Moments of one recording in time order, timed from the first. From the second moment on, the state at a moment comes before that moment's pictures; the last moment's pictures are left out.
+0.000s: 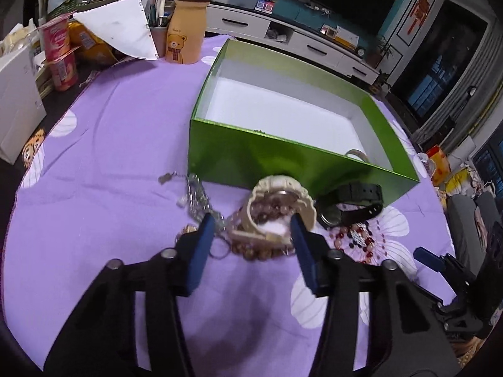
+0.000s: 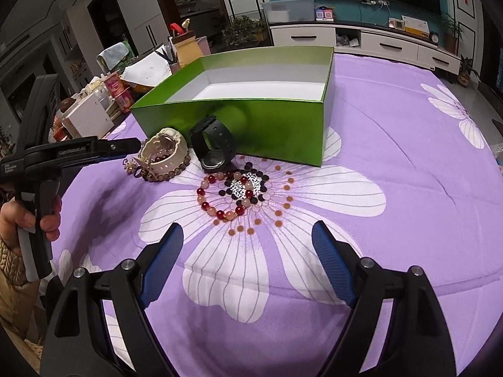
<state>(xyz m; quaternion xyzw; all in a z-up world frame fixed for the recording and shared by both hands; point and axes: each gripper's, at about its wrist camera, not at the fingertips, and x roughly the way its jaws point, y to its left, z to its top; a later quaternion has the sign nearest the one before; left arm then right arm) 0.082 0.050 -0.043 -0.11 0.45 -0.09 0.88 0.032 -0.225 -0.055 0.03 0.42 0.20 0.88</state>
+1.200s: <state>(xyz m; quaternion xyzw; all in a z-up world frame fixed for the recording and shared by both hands) 0.072 0.062 -0.011 -0.12 0.42 -0.10 0.89 0.086 -0.183 -0.079 -0.03 0.46 0.17 0.87</state>
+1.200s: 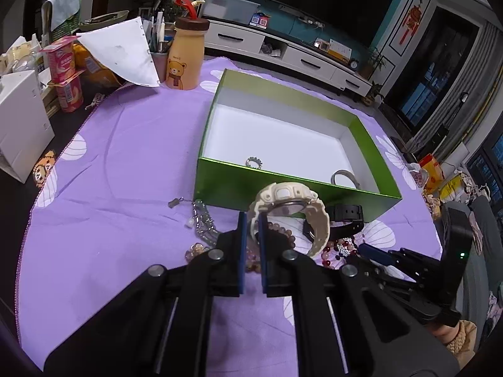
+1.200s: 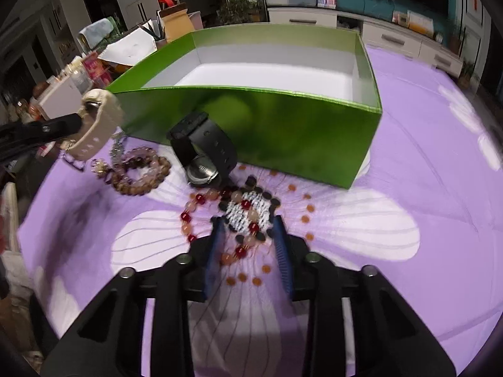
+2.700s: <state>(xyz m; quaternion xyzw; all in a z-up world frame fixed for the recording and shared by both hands) 0.077 0.043 -0.061 -0.02 0.48 -0.08 0.88 0.039 -0.213 -0.059 -0.03 0.42 0.15 0.90</state>
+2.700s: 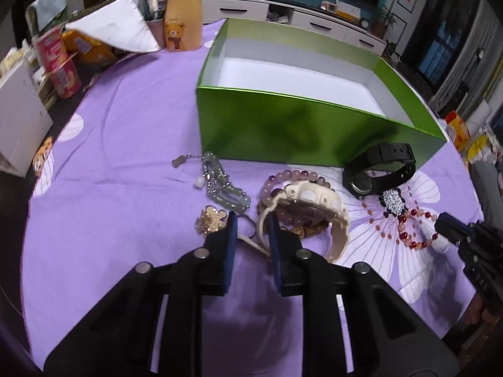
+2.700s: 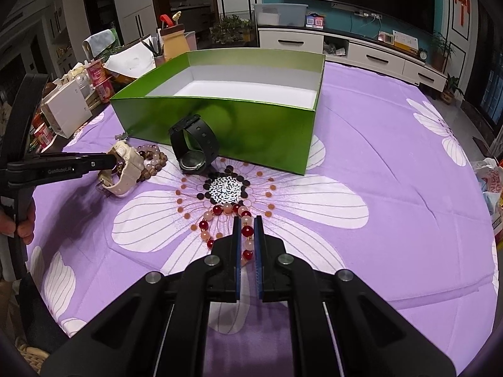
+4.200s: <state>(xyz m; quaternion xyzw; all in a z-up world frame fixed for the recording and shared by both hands) 0.177 0.020 0.020 -0.06 0.41 -0.10 0.91 0.133 -0.202 0.050 -0.04 0.29 0.16 0.94</state>
